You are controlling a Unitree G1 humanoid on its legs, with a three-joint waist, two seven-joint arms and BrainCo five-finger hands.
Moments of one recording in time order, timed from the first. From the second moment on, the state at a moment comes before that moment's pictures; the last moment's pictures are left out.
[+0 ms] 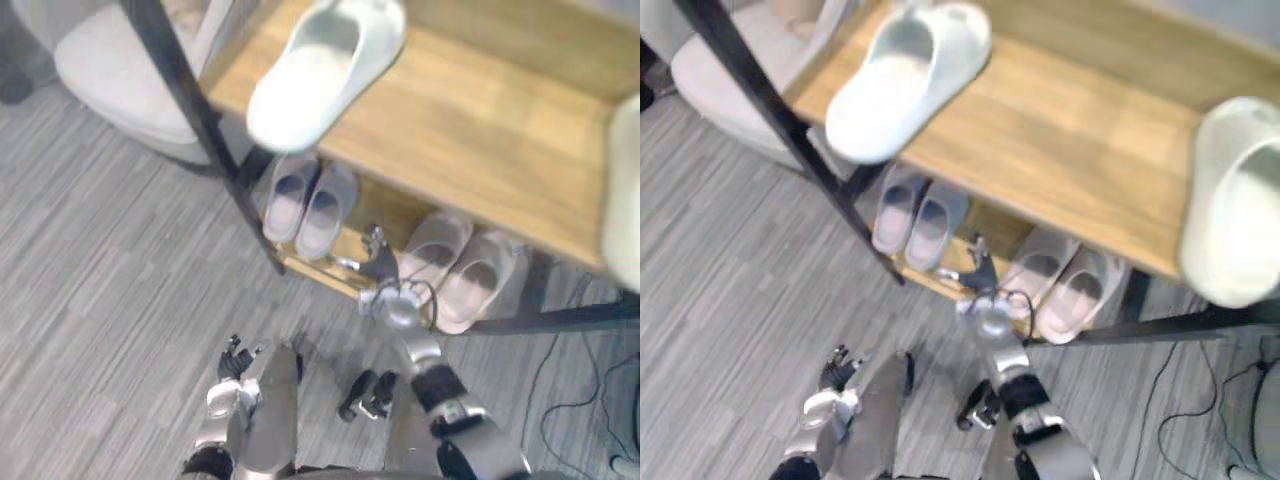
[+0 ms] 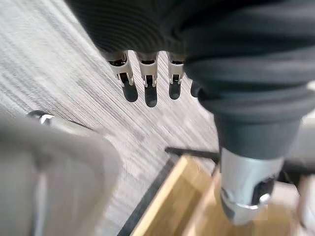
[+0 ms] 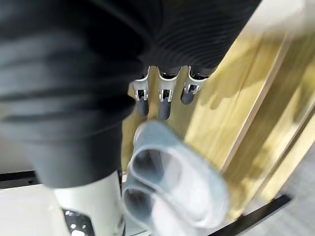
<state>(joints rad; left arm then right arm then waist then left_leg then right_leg) -0.04 0.10 -0.02 0.83 -0.23 -0.12 0.18 -0.29 0.00 0.21 0.49 0.05 -0.06 -0.22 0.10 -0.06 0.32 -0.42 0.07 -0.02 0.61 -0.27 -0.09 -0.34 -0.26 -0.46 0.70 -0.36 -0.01</state>
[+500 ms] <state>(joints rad) 0.02 0.09 -0.11 0.97 -0.08 -0.12 0.12 0.01 -0.04 0.11 0.80 -0.27 -0.03 -0.14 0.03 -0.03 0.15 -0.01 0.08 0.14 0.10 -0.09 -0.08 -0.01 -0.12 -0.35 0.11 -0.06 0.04</state>
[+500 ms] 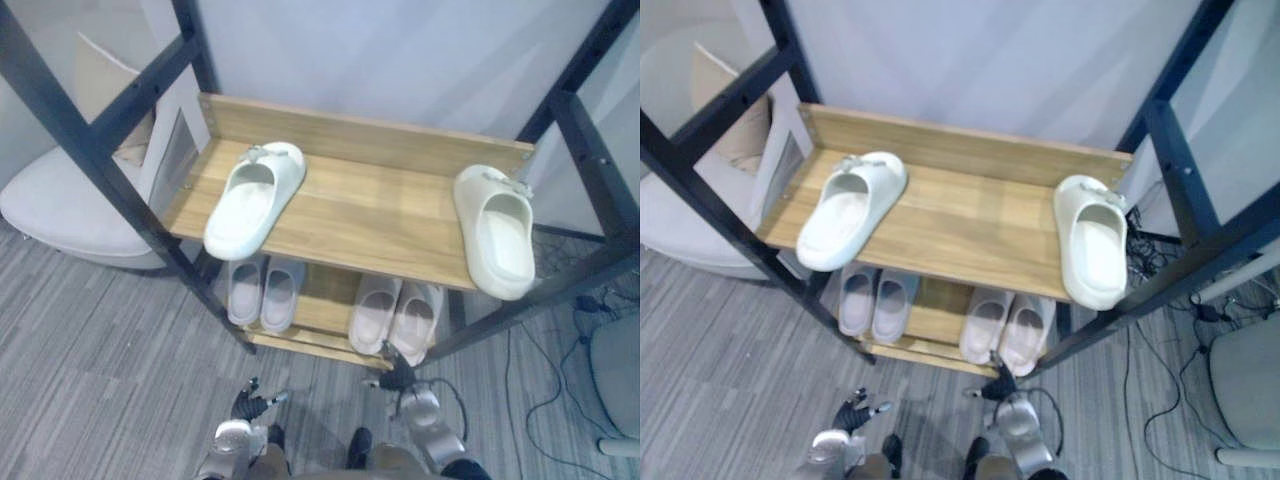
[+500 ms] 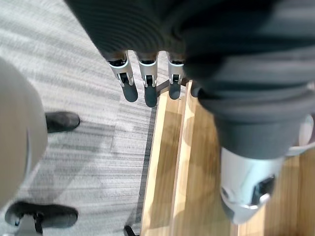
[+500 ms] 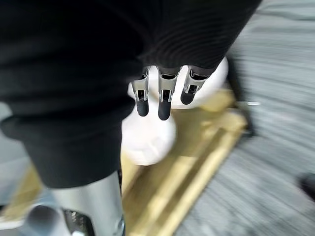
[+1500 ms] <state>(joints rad) 0.04 0.16 -0.81 0.04 0.00 -0.19 -0.04 0.08 -0.07 0.01 0.96 -0.22 -0.03 -0.18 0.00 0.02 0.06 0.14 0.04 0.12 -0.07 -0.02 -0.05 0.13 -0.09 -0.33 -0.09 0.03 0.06</state>
